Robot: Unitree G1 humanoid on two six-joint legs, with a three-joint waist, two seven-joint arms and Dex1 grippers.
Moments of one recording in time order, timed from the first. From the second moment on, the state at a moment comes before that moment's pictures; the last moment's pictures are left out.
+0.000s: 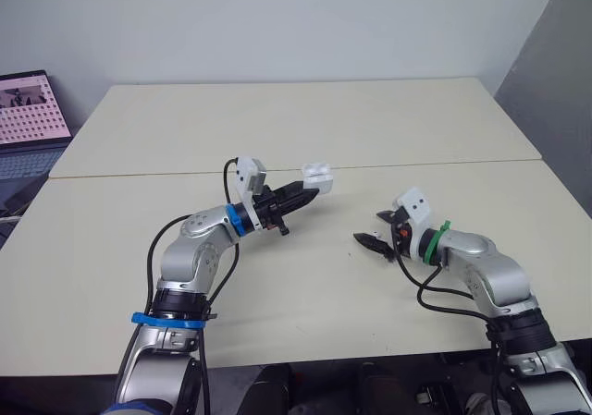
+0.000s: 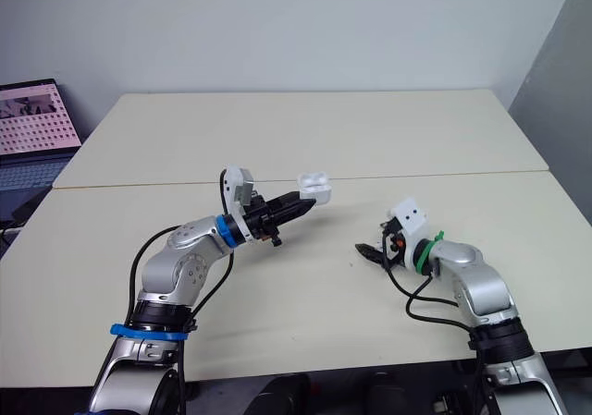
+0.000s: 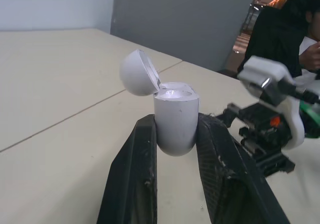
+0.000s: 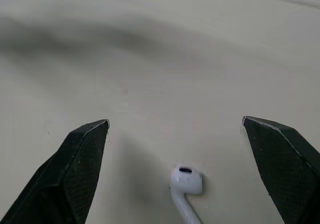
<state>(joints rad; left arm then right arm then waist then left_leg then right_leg) -0.54 0.31 0.03 0.14 -0.46 0.37 -0.93 -0.40 -0.48 0.12 -0.01 0.28 0.63 0.70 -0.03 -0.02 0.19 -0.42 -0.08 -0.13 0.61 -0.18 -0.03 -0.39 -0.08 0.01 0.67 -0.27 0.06</state>
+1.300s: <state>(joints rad) -0.51 0.27 0.00 0.17 -0.42 0.30 -0.89 -0.34 -1.19 0.21 0.15 0.10 0.35 1.28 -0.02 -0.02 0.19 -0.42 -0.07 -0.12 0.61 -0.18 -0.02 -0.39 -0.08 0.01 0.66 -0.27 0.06</state>
